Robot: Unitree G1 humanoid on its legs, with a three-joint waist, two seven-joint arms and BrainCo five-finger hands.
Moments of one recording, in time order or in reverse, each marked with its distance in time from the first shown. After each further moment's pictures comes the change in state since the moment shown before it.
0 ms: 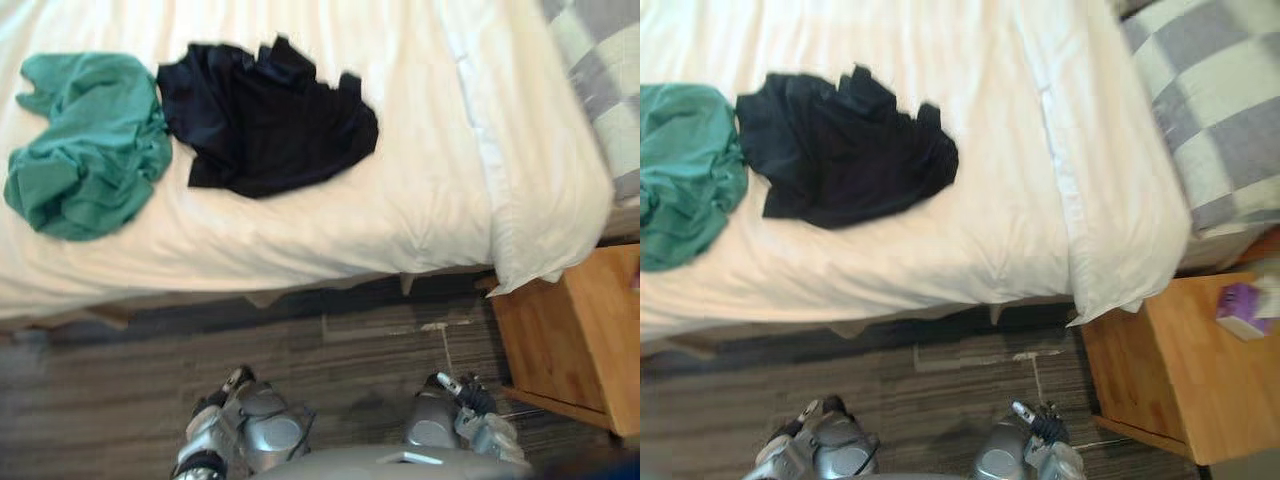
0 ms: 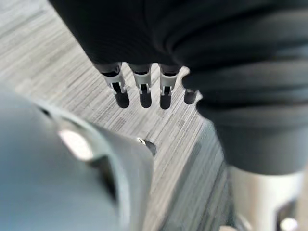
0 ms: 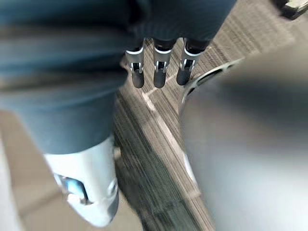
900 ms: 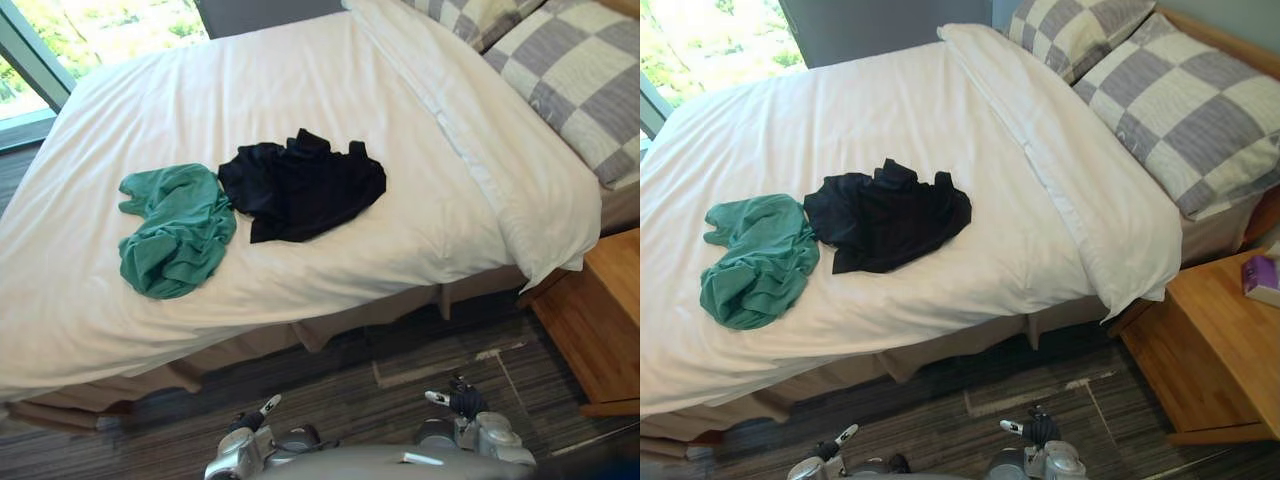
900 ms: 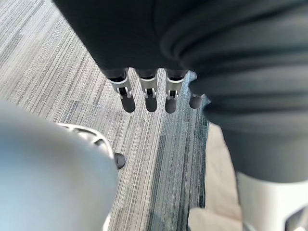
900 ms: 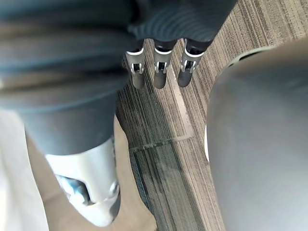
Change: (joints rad) left arm 0.051 -0.027 -0.190 0.046 0.011 -0.013 -0.034; right arm -0.028 -0.075 0.199 0.063 -0.114 0.019 -0.071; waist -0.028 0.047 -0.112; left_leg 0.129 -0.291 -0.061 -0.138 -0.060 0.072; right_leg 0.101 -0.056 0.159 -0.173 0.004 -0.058
